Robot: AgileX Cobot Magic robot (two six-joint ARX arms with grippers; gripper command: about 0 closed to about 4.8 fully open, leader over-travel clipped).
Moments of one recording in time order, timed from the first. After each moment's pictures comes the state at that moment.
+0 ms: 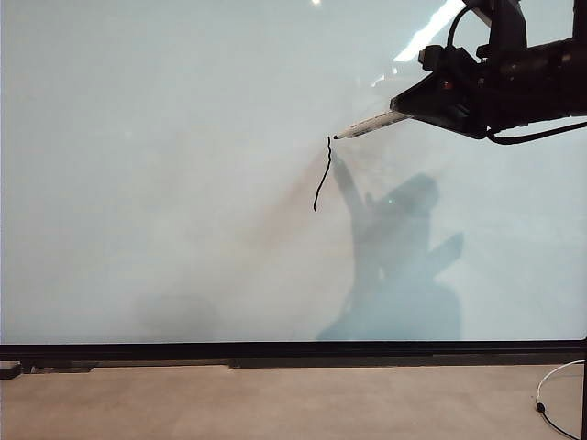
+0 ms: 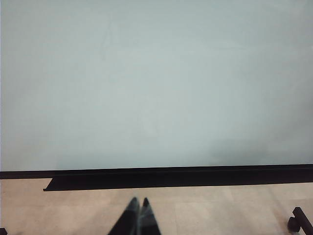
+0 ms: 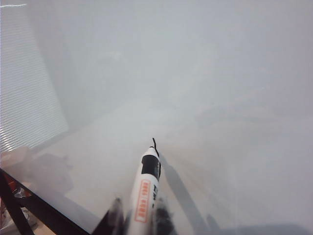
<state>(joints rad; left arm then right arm) -0.01 0.00 0.00 -0.09 0.02 -0.01 0.28 1.52 0.56 1.09 -0.43 0.20</state>
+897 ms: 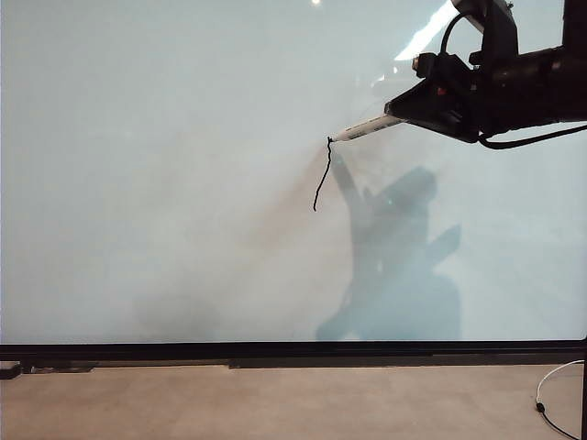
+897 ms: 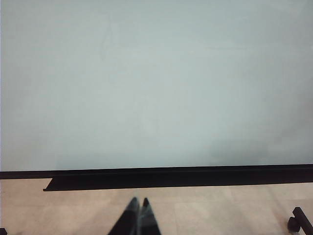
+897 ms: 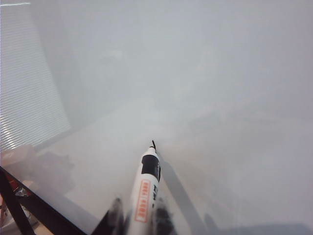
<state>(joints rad) -0.01 0.00 0.00 -0.09 0.02 -0.01 0.28 1.56 0.60 1.10 -0.45 0.19</state>
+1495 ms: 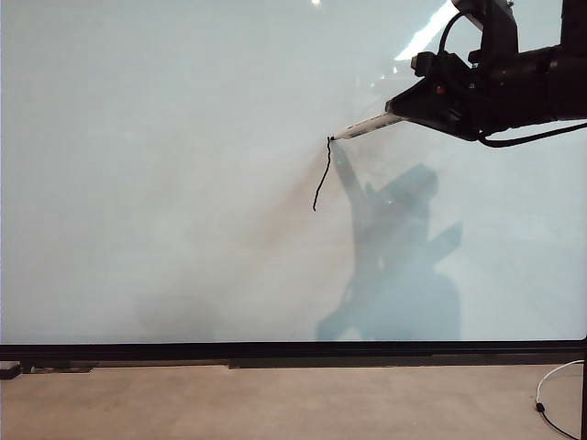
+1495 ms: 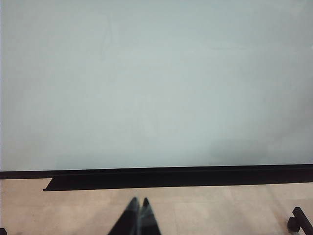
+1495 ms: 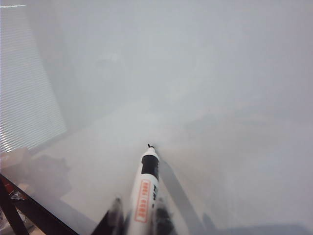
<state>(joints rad) -0.01 0.00 0.00 -0.09 0.02 -0.01 0.28 1.56 0.60 1.10 -0.43 0.19</state>
